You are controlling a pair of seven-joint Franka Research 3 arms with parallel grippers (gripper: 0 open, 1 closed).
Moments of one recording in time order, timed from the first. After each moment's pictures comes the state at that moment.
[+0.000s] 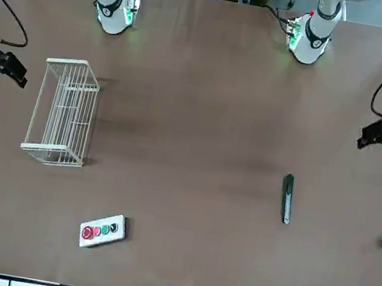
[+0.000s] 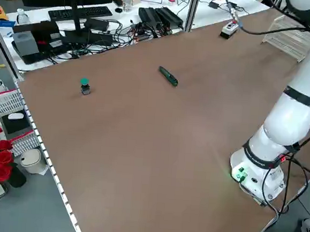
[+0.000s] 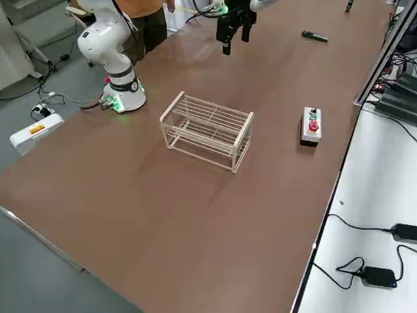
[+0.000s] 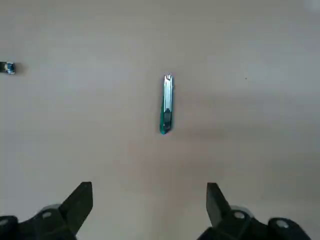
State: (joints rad) left arm 0.06 0.19 -0.10 -1.41 -0.03 1.58 -0.04; right arm 0.11 0.01 -0.11 -1.59 -0.05 1.61 0.16
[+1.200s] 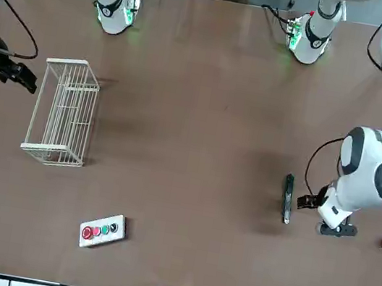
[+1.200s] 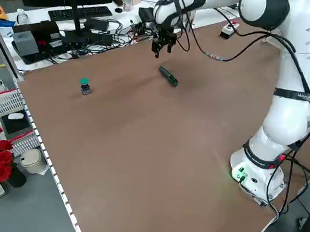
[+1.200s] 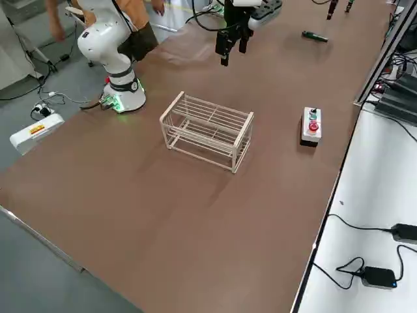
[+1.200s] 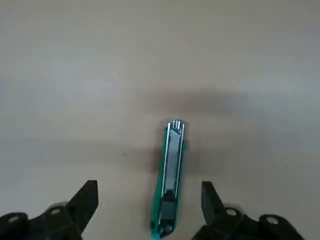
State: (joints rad) left arm 0.03 0.51 -0.10 -1.77 0.00 2.31 -0.14; right arm 0.11 0.01 -0.11 -1.67 -0.05 1.65 0.16
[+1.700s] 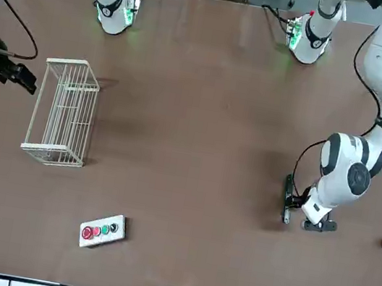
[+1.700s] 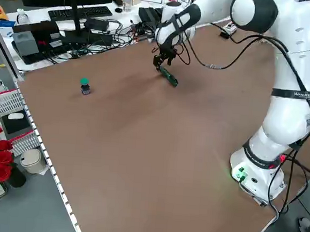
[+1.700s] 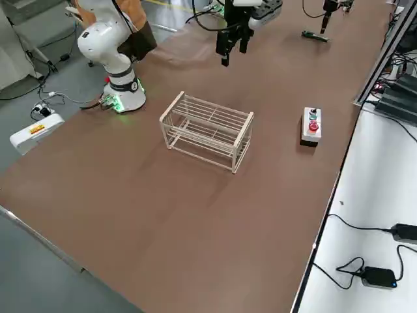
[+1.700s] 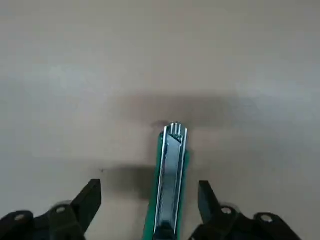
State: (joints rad) left arm 0.02 0.61 -0.11 -1.84 0.00 2.50 -0.14; right arm 0.11 0.01 -0.11 -1.68 -0.05 1.66 0.16
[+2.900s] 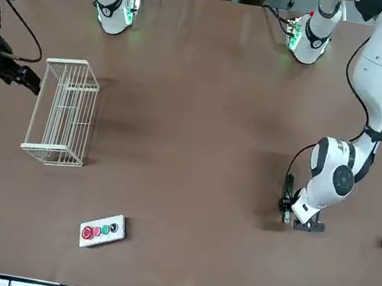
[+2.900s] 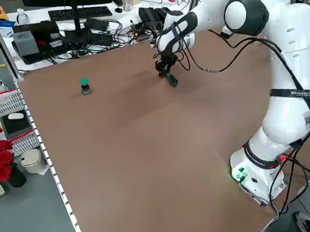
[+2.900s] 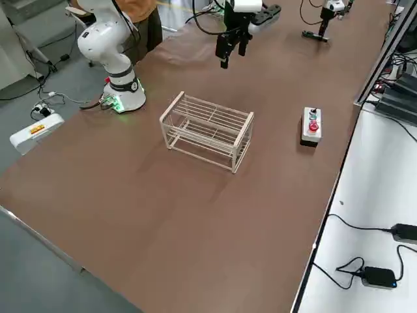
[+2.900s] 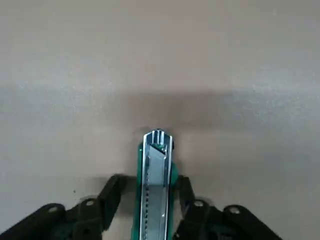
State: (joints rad) left arm 0.01 0.66 -0.11 -1.83 0.04 2.56 -0.14; right arm 0.11 0.01 -0.10 -1.70 -0.05 1.66 0.16
